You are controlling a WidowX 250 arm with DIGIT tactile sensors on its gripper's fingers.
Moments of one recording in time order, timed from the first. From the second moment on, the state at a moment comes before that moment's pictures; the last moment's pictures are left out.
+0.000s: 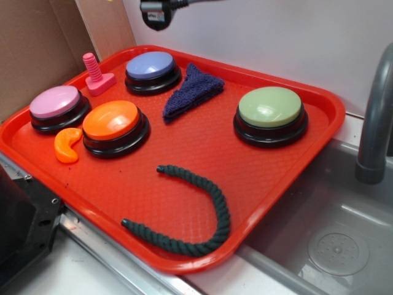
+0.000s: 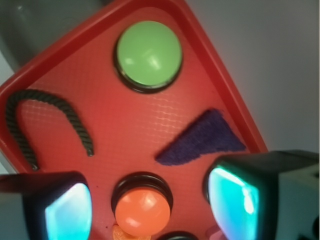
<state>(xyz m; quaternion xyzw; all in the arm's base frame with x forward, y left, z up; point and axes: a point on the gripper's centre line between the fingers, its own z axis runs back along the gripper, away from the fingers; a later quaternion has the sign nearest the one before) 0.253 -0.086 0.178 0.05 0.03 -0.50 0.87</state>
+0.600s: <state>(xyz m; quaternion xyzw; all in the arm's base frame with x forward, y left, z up) 0.213 -0.135 0.126 0.05 0.06 -0.58 0.81</state>
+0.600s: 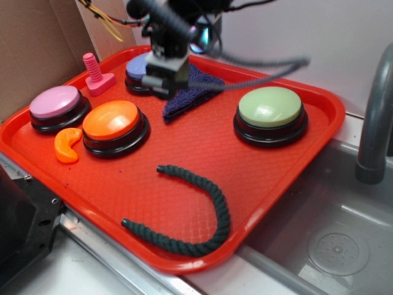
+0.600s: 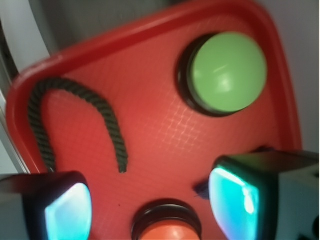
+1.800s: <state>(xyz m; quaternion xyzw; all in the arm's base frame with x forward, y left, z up) 0.186 -0.117 0.025 0.05 0.15 -0.56 0.81</state>
